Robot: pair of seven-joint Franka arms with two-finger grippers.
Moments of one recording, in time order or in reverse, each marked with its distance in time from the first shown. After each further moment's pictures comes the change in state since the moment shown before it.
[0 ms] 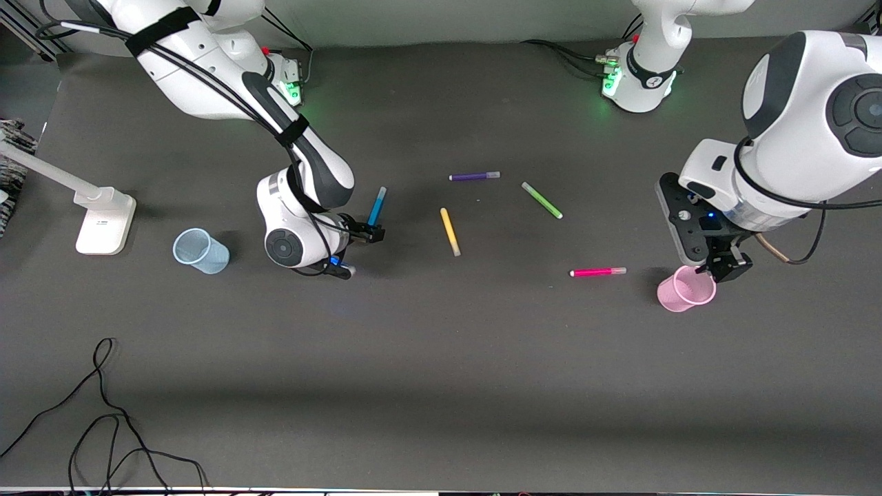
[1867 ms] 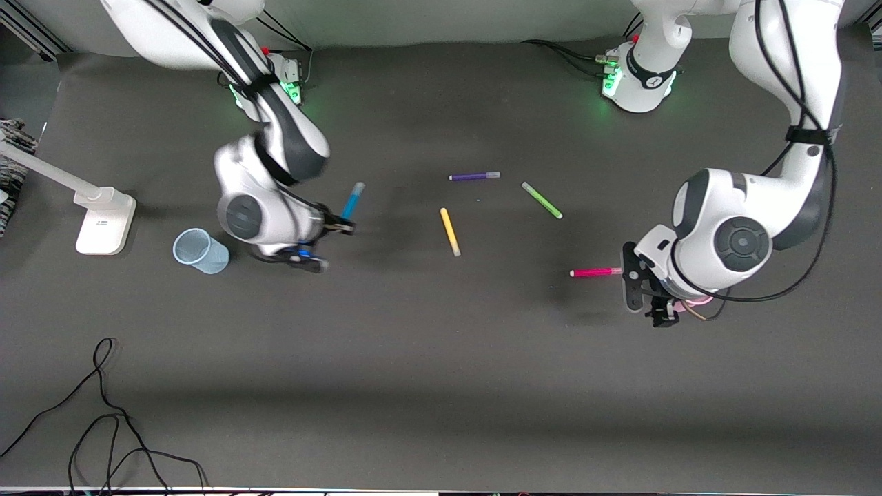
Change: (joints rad) left arm 0.027 0.226 0.010 -0.300 0.017 0.492 0.213; right arm 0.014 -0.310 -0.112 -0.025 -0.115 -0.116 -0.007
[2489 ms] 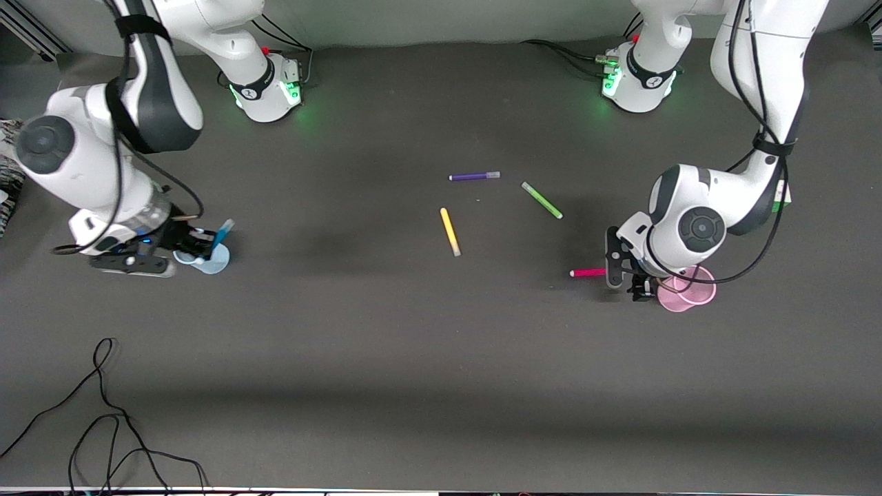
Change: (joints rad) left arm 0.000 -0.002 -0.001 -0.279 0.003 0.280 0.002; right arm -0.014 -0.219 -0.292 -0.044 -0.256 0.171 -0.456
